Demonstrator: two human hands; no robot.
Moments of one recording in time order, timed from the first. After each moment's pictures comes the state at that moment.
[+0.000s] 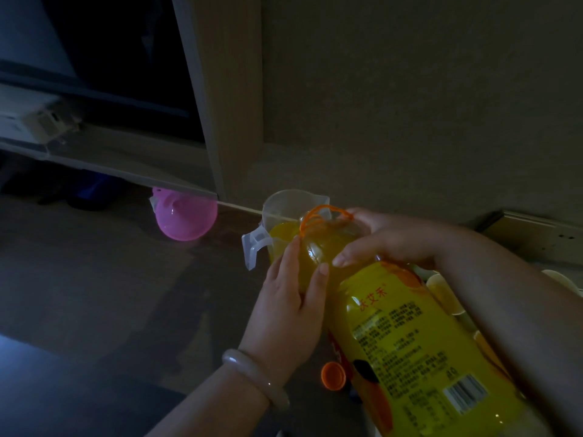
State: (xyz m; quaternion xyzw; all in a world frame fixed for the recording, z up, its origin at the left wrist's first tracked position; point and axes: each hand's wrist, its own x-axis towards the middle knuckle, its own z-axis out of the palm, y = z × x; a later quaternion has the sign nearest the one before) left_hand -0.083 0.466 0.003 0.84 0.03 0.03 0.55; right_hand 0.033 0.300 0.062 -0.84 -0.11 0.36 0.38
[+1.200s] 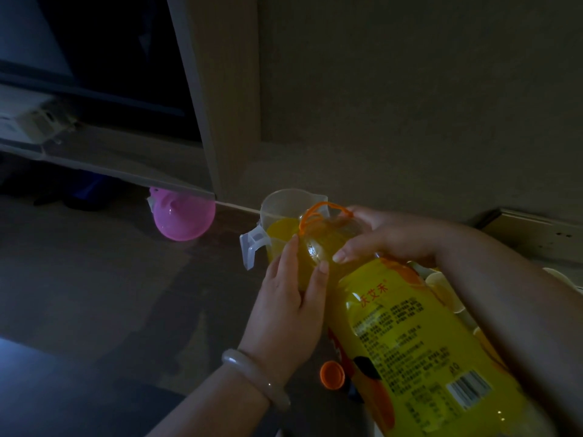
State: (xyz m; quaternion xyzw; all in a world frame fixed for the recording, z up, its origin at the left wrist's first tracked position) left_hand -0.082 0.465 0.006 0.84 0.03 0.03 0.55; right_hand 0.042 0.297 0.056 -0.86 -0.10 0.36 0.35
